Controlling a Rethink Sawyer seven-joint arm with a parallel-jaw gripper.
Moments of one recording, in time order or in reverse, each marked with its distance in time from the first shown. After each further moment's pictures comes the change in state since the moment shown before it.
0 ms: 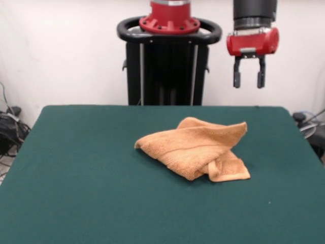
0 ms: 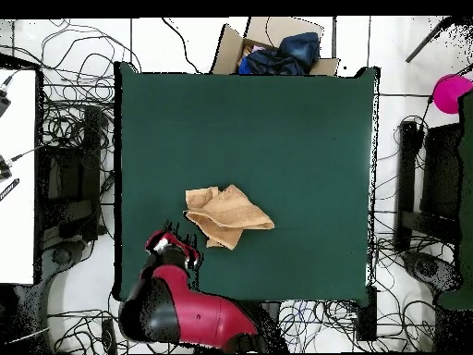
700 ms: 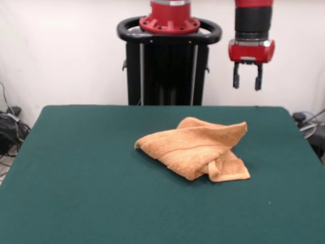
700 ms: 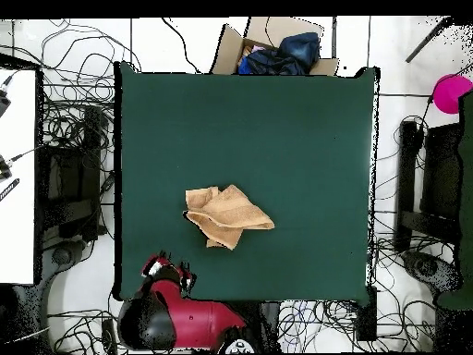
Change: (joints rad) arm 0.052 0.111 -0.044 -0.007 -0.136 0.079 0.000
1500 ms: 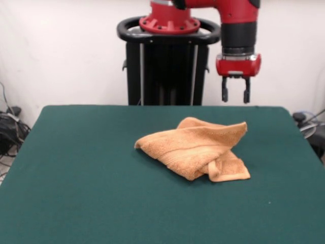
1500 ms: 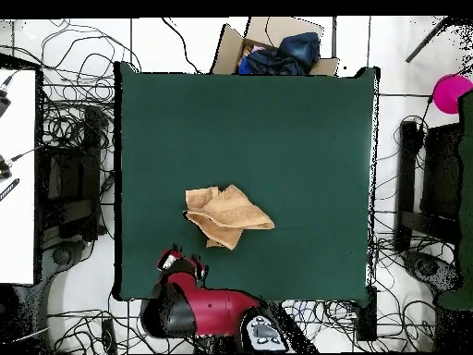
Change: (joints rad) arm -0.093 0.126 0.000 -0.067 -0.147 -0.071 0.000
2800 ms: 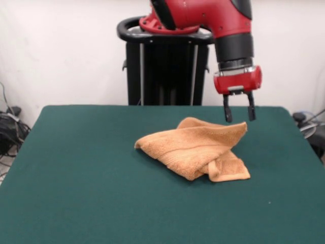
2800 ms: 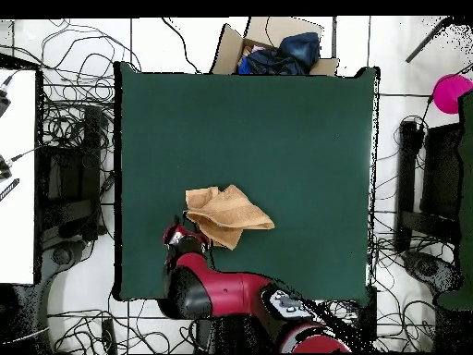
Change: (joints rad) arm -0.144 0.101 0.115 -0.066 -0.084 -0.222 0.000
